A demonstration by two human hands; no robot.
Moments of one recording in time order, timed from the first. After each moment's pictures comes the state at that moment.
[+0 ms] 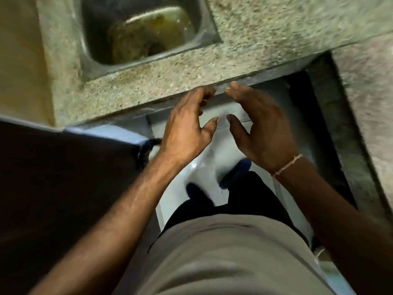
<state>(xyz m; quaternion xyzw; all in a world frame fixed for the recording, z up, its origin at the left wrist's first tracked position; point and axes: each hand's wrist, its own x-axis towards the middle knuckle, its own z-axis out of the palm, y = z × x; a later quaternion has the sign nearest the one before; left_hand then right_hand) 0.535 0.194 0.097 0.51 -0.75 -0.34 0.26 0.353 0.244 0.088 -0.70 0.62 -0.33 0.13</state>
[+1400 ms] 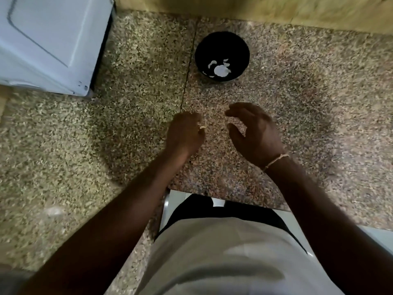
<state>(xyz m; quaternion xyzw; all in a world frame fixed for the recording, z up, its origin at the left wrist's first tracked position) -0.059 0.010 0.035 0.08 -0.97 -0.20 -0.11 -0.075 0.216 0.072 -0.22 0.92 -0.32 0.01</state>
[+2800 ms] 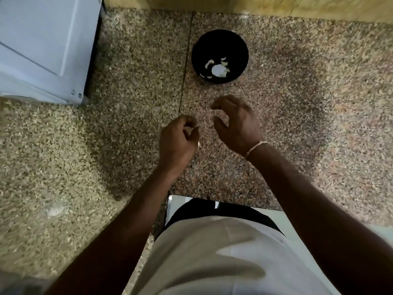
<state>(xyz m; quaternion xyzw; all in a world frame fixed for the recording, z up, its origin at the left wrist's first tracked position) -0.041 0.000 0.047 0.15 -0.91 -0.39 -0.01 -0.109 0.174 0.055 -0.19 0.92 -0.34 0.04</state>
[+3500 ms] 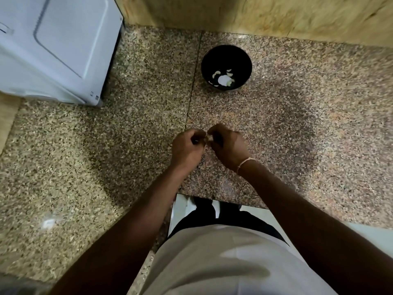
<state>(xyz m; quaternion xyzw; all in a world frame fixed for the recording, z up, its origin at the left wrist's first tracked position) -0.021 -0.002 0.029 0.22 -0.83 -0.50 -0.10 -0.056 0.151 0.031 -0.15 0.90 -0.38 0.11</state>
